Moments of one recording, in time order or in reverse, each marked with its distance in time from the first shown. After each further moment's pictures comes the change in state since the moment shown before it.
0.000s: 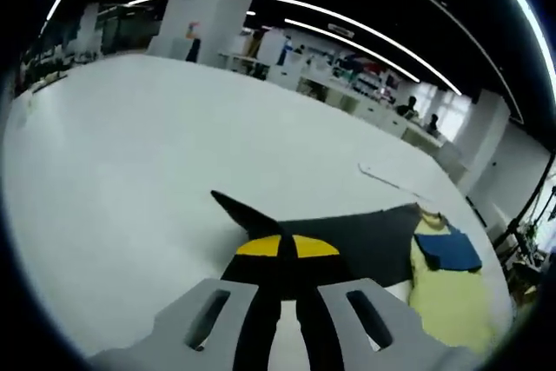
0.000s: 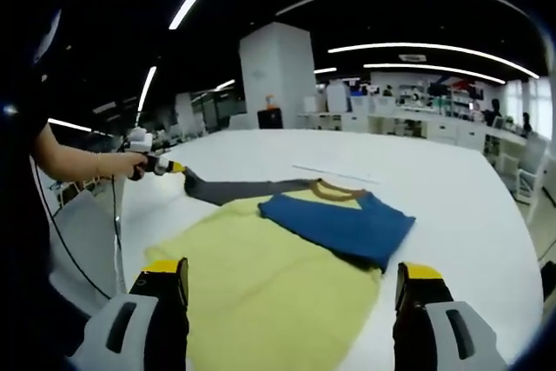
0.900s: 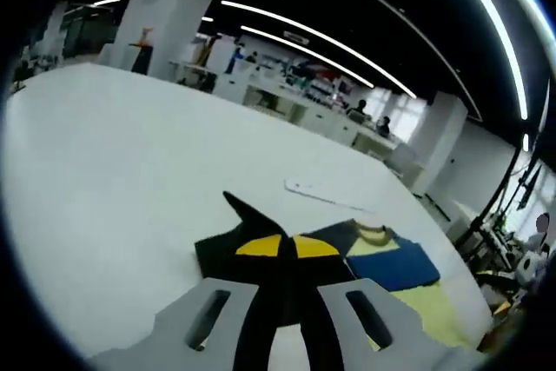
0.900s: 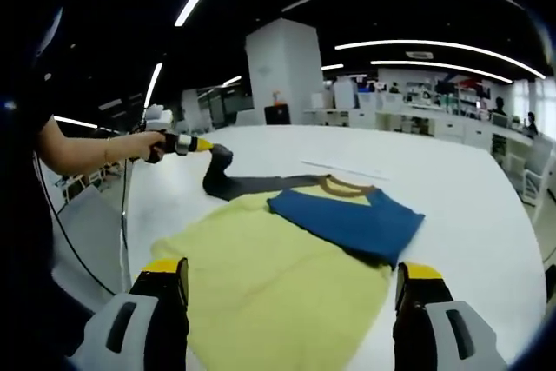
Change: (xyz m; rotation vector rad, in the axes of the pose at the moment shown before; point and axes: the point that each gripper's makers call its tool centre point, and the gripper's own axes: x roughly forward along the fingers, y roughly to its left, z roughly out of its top) left arm 0.019 -0.109 0.022 0.035 -0.036 -0.246; right arm 0.001 0.011 -0.005 -0.011 0.023 0.035
